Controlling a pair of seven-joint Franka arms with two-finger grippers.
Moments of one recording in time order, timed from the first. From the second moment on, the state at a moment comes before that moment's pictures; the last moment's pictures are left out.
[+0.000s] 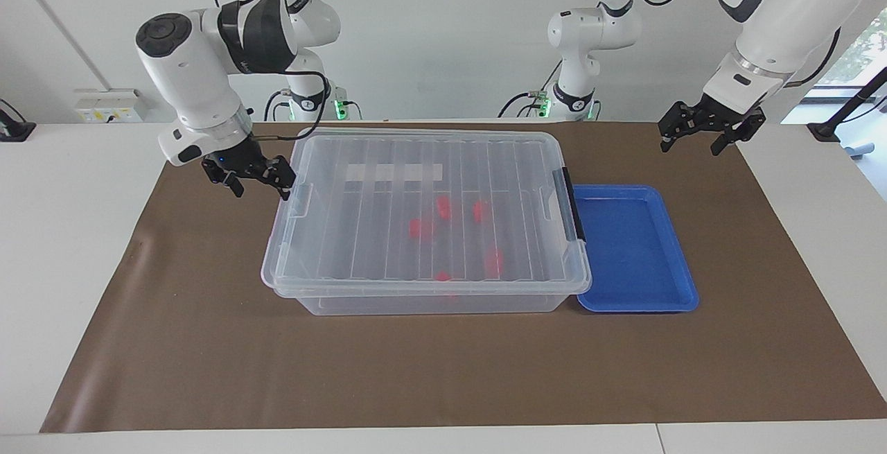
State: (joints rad) left arm -0.03 -0.02 -0.03 -1.63 -0.02 1.57 0.10; right arm 0.12 0.00 -0.07 -1.92 0.05 1.92 0.19
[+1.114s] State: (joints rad) left arm -0.03 -0.02 -0.03 -1.63 -0.02 1.57 0.10; right arm 0.02 -0.03 -0.07 -2.02 0.05 2.00 -0.03
